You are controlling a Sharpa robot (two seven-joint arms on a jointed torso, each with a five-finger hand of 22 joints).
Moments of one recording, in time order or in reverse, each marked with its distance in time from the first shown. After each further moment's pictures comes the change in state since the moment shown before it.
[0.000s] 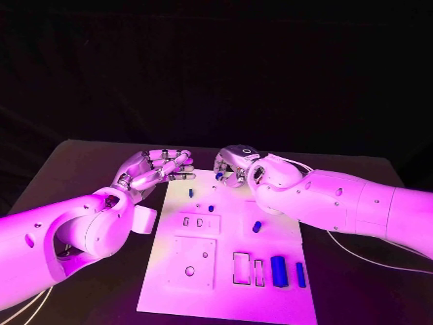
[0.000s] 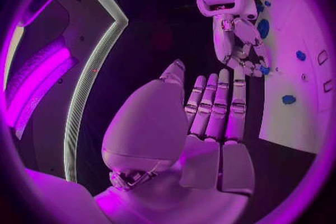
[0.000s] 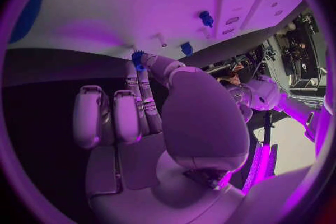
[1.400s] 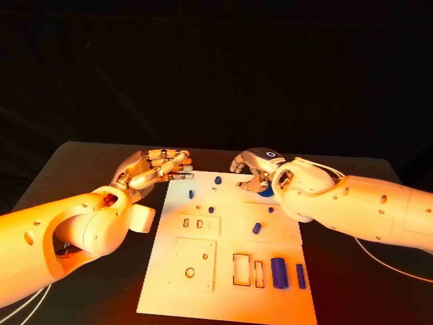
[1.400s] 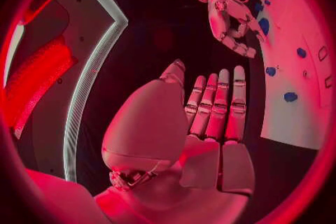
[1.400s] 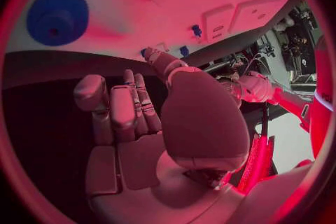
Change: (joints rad) left arm 0.007 -0.011 0.000 -0.014 0.001 0.017 -0.008; left_hand 0.000 0.000 0.000 0.000 0.000 0.000 0.000 0.000 0.000 0.000 0.000 -0.004 0.000 0.000 0.000 -0.006 0.002 0.000 0.000 0.000 0.000 -0.003; right arm 0.010 -0.219 0.006 0.203 0.018 -0.016 0.007; right_hand -0.007 -0.039 -0.182 0.005 0.003 -0.154 0.032 -0.091 0.018 -0.223 0.027 0.023 -0.044 -0.019 0.039 -0.095 -0.204 0.024 -0.157 0.035 -0.193 -0.232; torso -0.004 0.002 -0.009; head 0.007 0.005
